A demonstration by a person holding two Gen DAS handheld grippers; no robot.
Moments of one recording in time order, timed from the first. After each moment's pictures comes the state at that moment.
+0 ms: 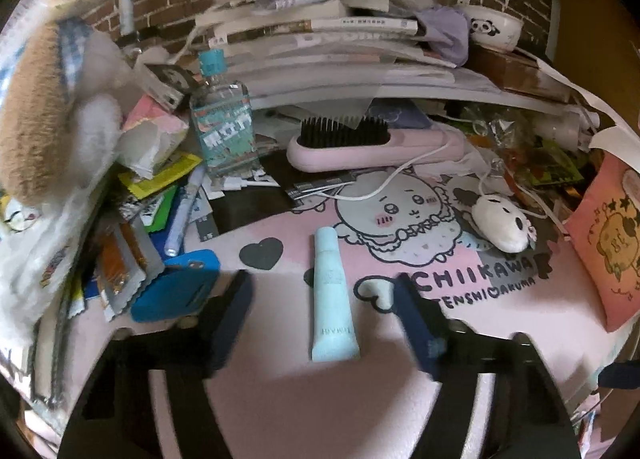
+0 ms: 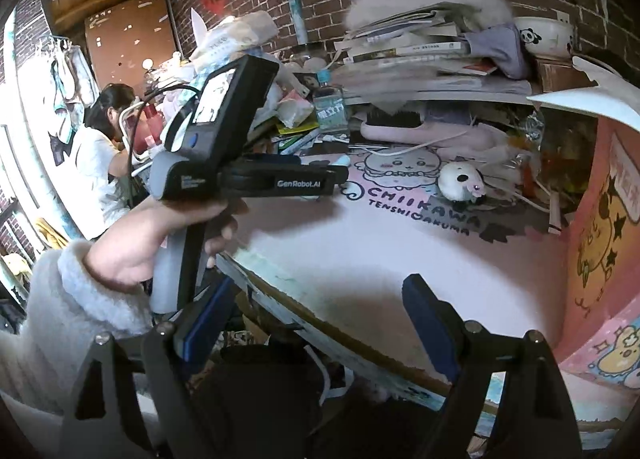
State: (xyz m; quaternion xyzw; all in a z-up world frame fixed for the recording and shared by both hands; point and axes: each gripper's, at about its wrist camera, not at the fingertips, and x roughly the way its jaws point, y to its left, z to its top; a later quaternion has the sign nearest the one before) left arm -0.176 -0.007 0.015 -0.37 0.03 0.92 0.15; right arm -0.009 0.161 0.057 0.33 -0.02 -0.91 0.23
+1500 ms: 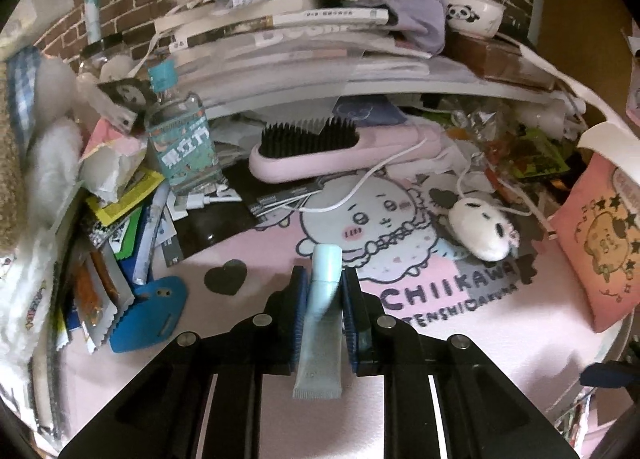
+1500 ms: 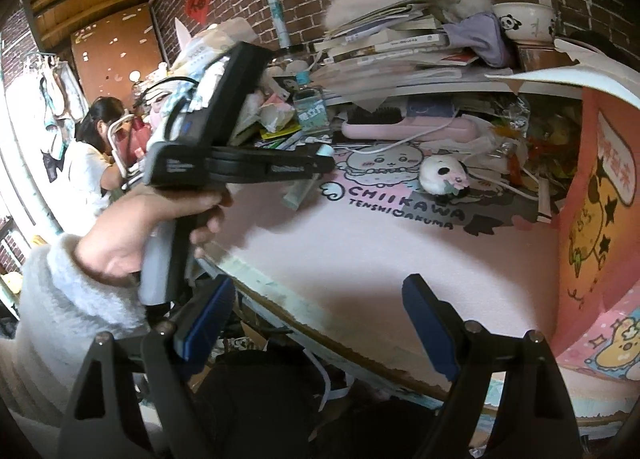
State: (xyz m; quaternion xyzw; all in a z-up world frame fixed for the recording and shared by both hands) left arm -0.185 0.012 0.026 -0.38 0.05 0.90 0.18; right arm -0.017 0.175 0.055 0.33 -0.05 -0.92 0.21
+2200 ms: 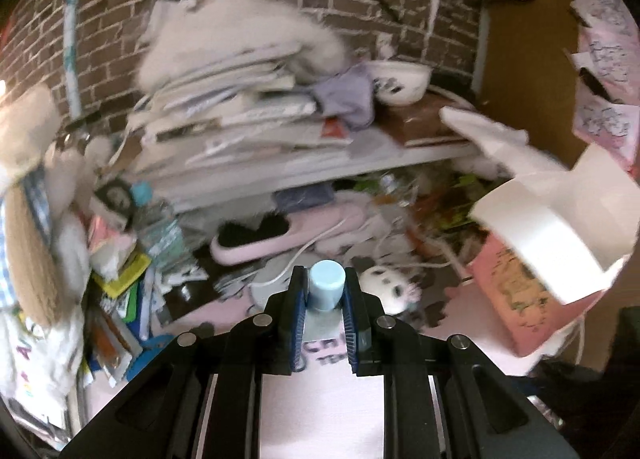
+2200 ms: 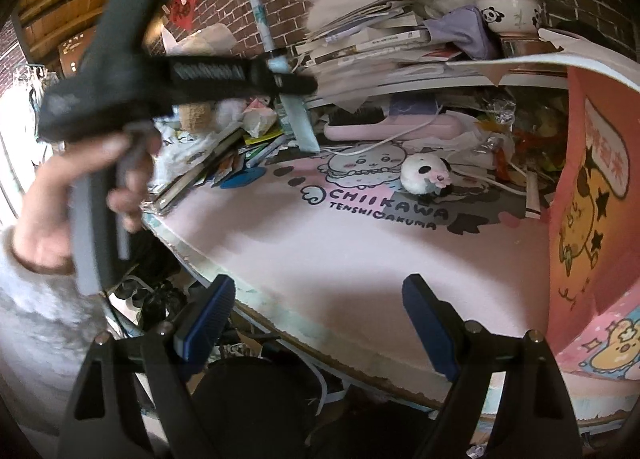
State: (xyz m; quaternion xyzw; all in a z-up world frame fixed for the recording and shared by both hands) left arm -0.144 0.041 0.110 -0.30 0.06 0.92 0.26; right arm -0.027 0.186 0.050 0.33 -0.06 -0.92 0.19
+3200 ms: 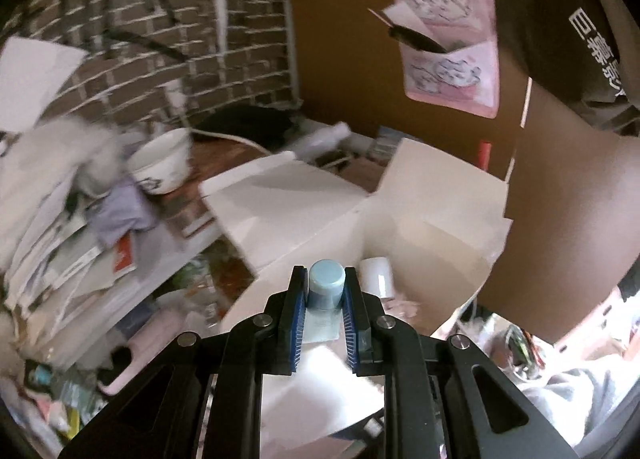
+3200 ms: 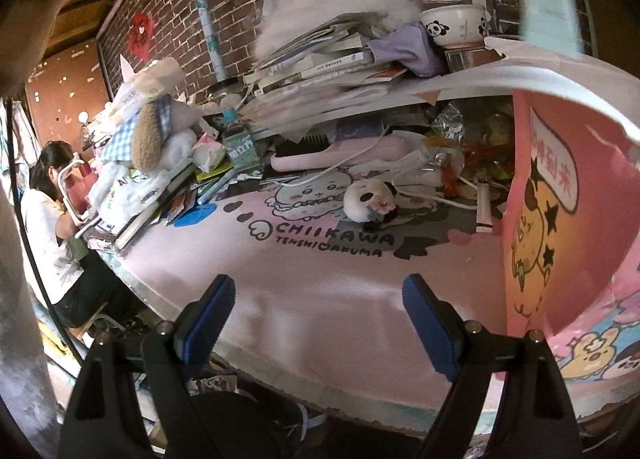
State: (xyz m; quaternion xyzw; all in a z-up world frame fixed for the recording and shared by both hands) left arm -0.085 0.216 0.193 -0.28 0.20 0.81 0.47; right arm -0.033 0.203 0.056 0.30 -0.08 -0.94 0.11
